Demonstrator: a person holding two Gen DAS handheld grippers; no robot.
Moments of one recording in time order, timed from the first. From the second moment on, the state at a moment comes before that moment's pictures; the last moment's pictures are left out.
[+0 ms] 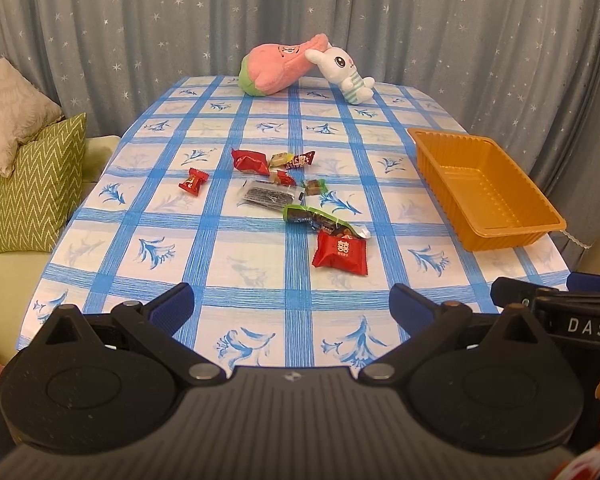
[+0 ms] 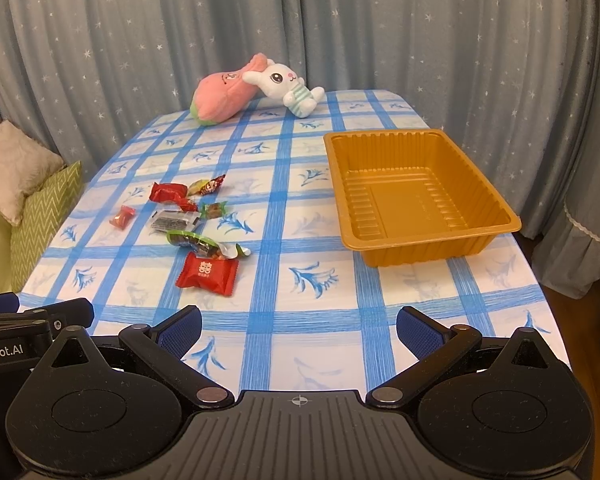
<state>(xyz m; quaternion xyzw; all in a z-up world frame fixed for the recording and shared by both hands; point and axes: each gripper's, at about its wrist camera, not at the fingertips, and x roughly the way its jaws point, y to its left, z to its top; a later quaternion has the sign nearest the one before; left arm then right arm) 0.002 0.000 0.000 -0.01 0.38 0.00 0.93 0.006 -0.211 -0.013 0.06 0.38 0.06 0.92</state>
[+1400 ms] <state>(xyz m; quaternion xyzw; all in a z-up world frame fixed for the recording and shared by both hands) 0.000 -0.004 -0.003 -0.02 0.38 -0.01 0.93 0.006 -0.211 -0.013 0.06 0.38 0.06 0.92</state>
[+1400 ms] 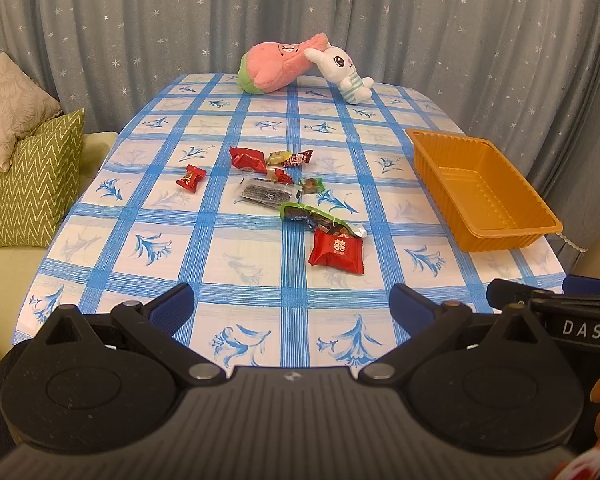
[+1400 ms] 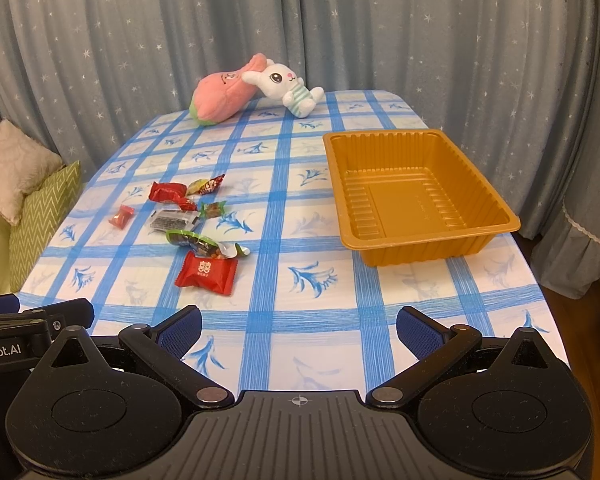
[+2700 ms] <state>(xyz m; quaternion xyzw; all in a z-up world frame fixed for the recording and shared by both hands) 0.006 0.003 -0.016 -0.03 0.38 -0.01 0.92 0.009 -0.209 -0.020 0.06 0.38 0.06 0.92</state>
